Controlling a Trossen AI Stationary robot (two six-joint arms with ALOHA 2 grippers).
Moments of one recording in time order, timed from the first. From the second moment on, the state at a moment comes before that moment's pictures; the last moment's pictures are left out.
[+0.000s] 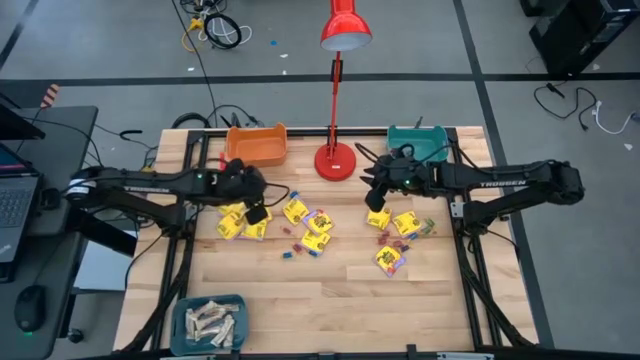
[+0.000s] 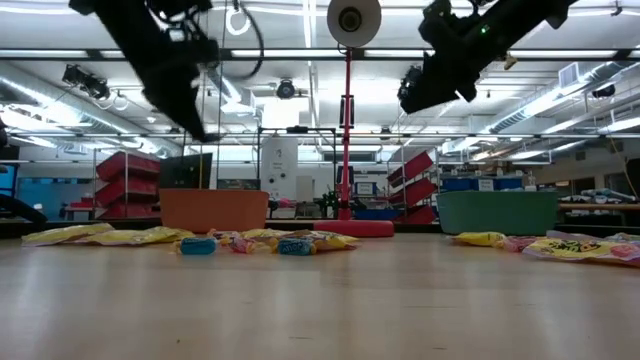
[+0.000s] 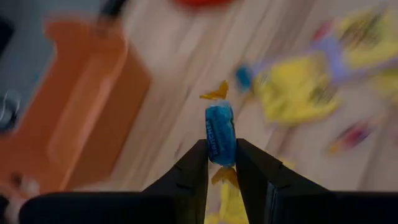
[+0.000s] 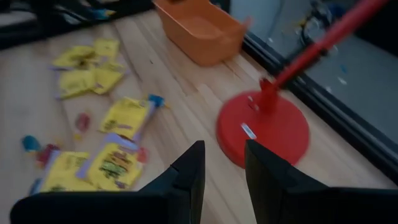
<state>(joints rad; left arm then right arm) 0.07 1.11 0.82 -0.69 -0.42 -0.22 -0.12 1.16 0.81 -0.26 0.34 0.24</state>
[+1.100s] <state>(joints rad) 0.01 1.26 0.83 0.07 -0.01 0.04 0.14 1.31 0.81 0.28 0.29 -0.21</state>
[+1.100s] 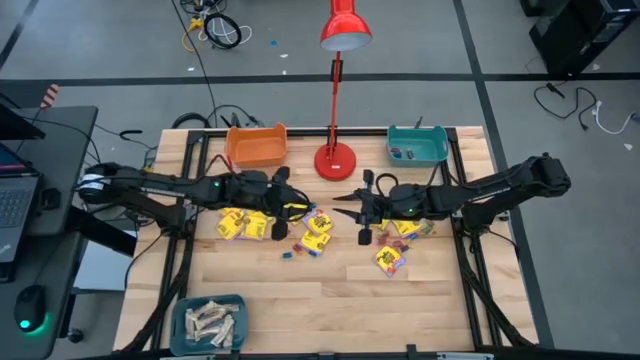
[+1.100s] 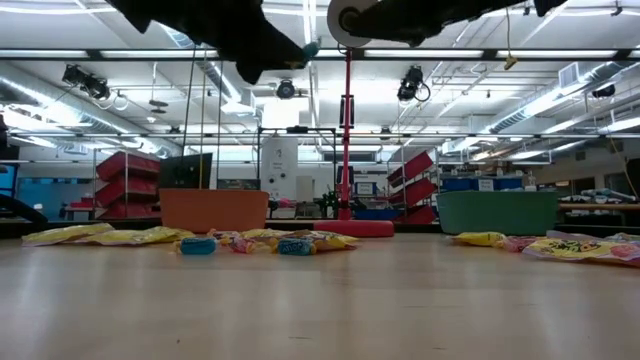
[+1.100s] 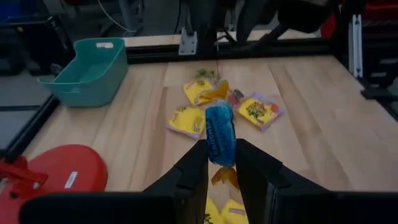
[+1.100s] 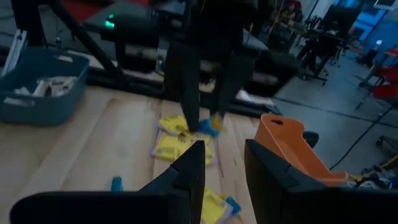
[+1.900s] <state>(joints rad) -0.01 1.31 0.83 0.32 -0.01 0.12 0.13 1.39 0.81 0.53 0.28 -0.25</state>
